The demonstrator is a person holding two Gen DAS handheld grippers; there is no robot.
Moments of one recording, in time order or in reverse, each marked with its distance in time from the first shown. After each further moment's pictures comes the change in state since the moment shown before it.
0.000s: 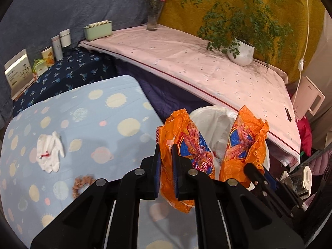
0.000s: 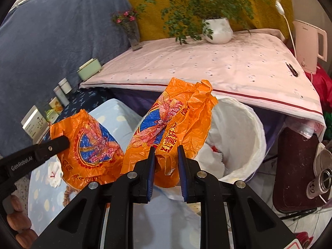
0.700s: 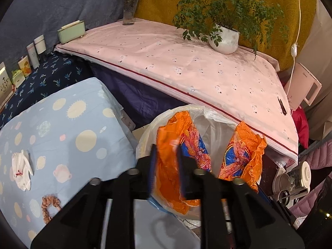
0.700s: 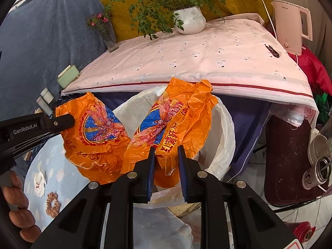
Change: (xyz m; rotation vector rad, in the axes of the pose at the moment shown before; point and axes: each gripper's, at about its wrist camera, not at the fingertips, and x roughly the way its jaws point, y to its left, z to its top) left arm 0.061 -0.062 0.021 0.068 0.049 -0.056; right arm 0.022 -0.060 -0.001 0.098 0.024 -0.070
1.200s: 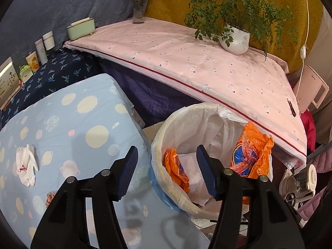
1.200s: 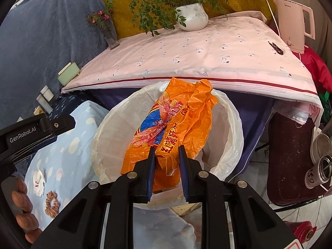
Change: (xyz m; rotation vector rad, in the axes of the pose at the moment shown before) left arm 0.001 0.016 -0.007 -0.022 -0.008 0.053; right arm 0.009 0.006 -0.002 -0.007 0.016 0.007
